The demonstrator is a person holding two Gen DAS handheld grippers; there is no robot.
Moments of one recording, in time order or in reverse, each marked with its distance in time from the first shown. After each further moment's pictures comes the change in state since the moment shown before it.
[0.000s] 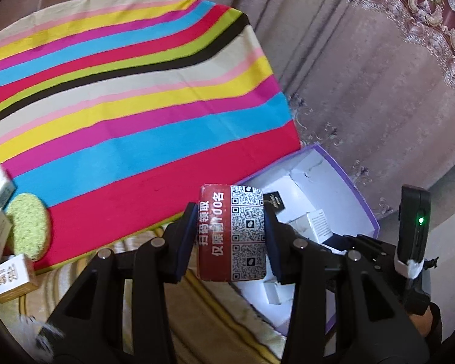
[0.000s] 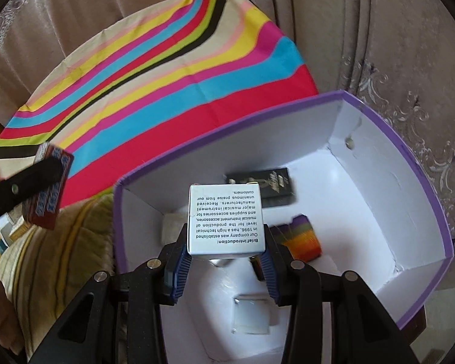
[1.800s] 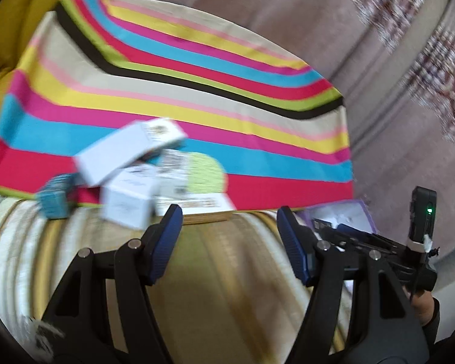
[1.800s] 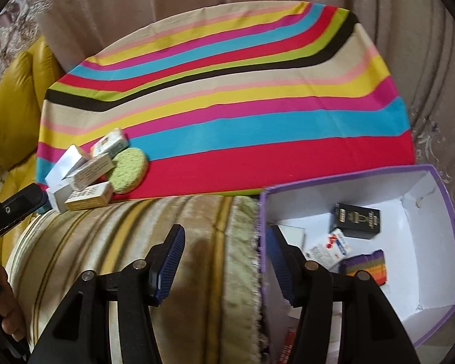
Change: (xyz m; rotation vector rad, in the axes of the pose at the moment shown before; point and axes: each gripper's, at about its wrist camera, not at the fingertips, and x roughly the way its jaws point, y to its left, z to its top) left arm -0.162 0.144 -0.090 -0.393 -0.243 0.203; right arm -0.016 0.147 0.004 -0.307 0.008 0.177
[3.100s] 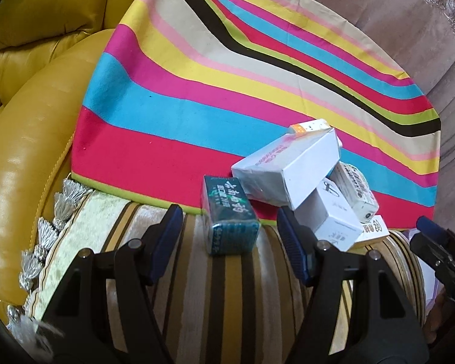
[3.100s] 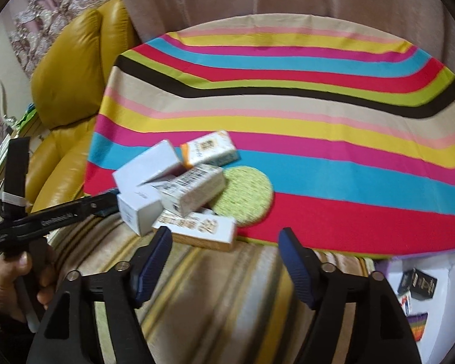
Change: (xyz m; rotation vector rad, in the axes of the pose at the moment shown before) left arm 0.013 0.127 0.019 -0.139 0.092 0.325; right arm 0.036 0.136 0.040 -0.256 -0.002 0.193
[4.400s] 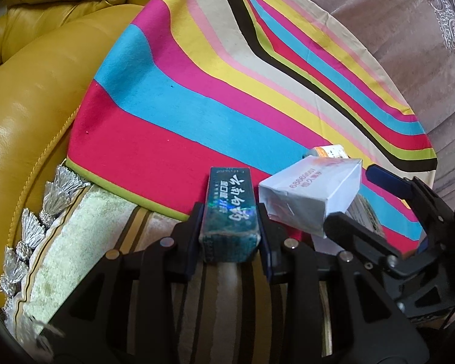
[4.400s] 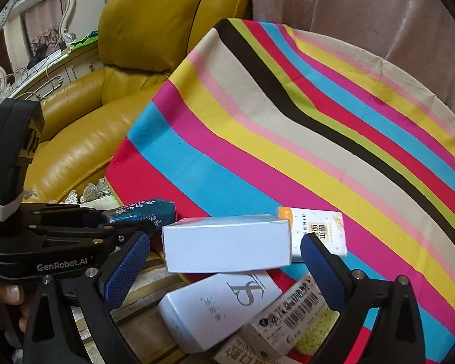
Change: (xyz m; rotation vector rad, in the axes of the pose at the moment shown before) left arm 0.020 0.037 0.008 -0.168 -0.014 -0.080; right arm 0.098 0.100 0.057 -0.443 0.033 0.105
